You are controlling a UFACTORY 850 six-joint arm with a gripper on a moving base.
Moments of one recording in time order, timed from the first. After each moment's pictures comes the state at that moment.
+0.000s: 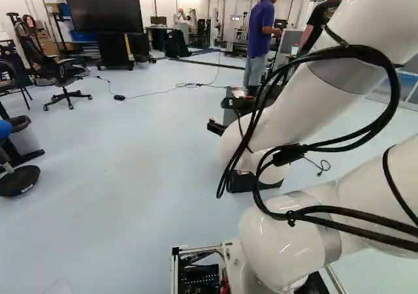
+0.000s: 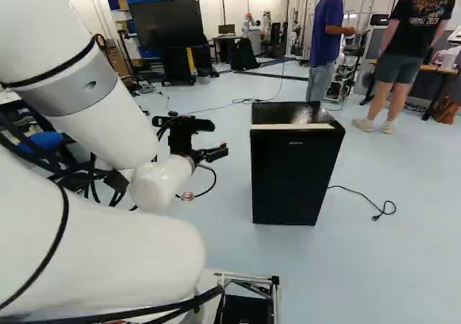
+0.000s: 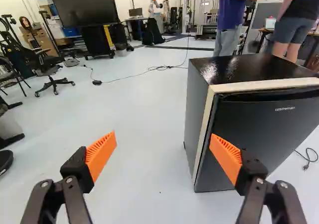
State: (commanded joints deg) arm 8.7 17.8 -3.5 10.1 52.4 0.0
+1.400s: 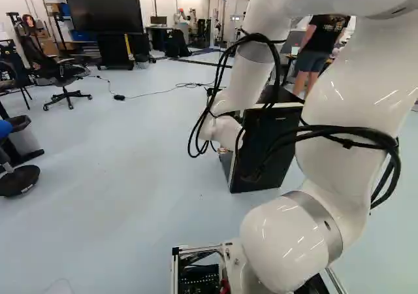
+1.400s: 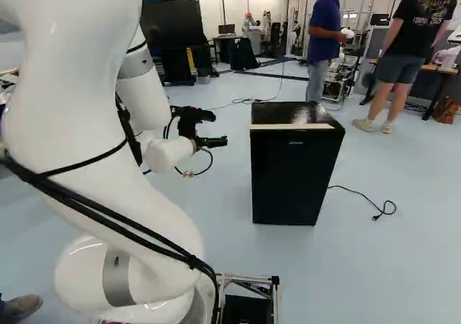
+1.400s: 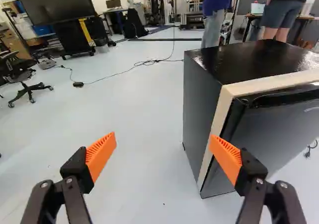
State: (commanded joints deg) arm 13.6 -8.0 -21.6 24.5 58.5 0.0
